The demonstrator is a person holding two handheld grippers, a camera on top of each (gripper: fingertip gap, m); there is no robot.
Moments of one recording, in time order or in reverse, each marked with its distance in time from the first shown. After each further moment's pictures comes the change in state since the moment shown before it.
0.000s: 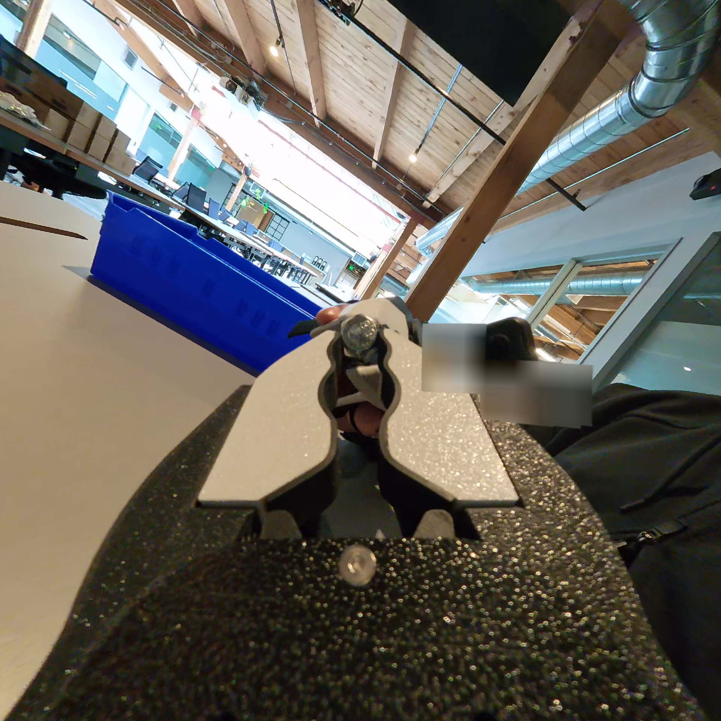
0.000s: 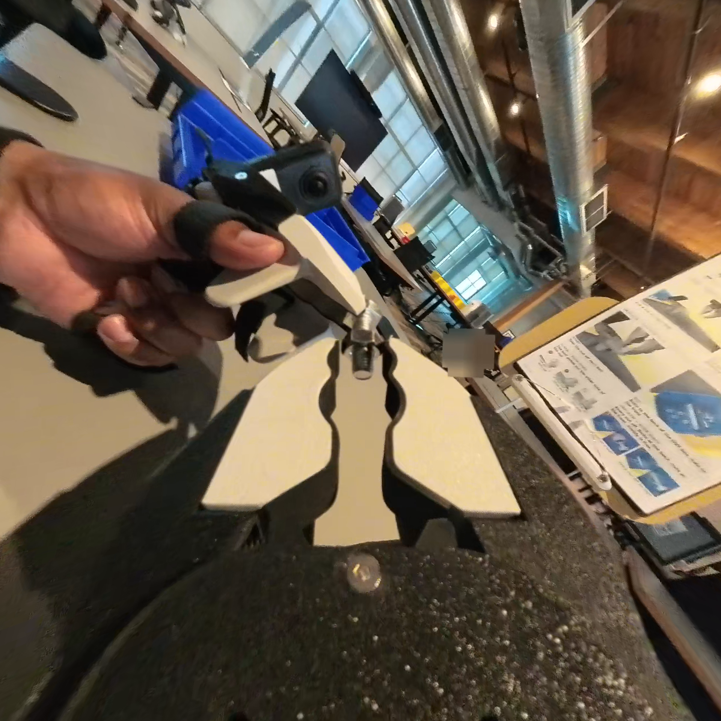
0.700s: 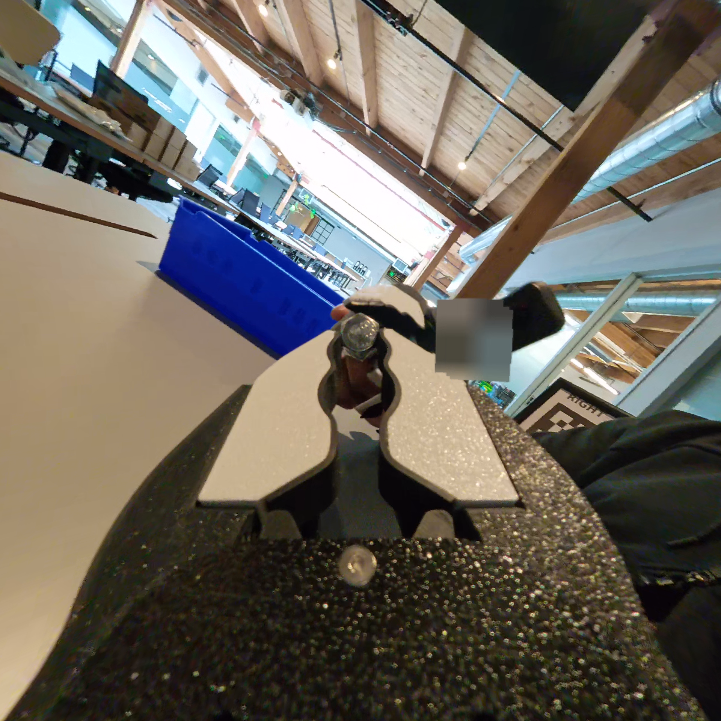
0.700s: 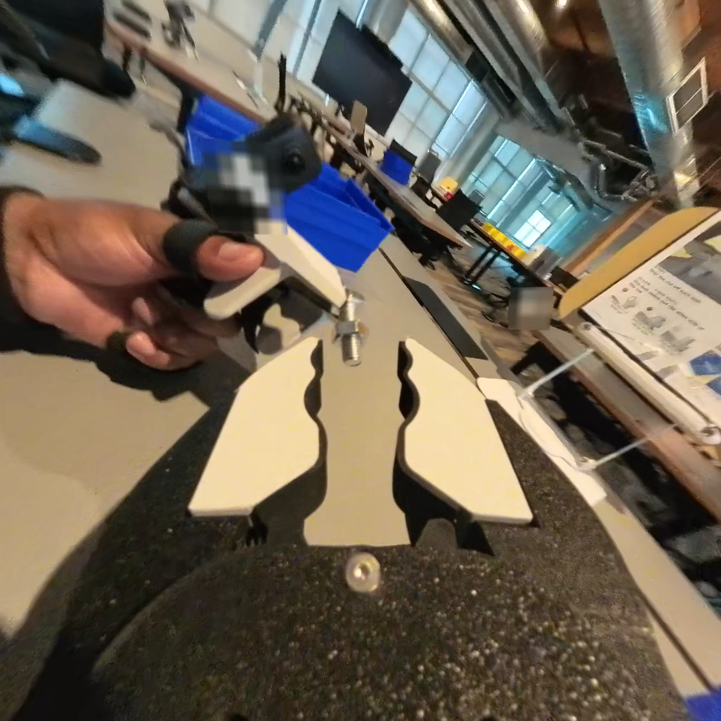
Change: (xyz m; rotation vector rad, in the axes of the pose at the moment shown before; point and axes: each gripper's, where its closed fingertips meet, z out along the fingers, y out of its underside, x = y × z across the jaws) left arm -0.019 -0.003 -0.009 0.018 -0.133 0.000; right arm 0.006 0.014 0.002 -0.072 -0.083 0.239
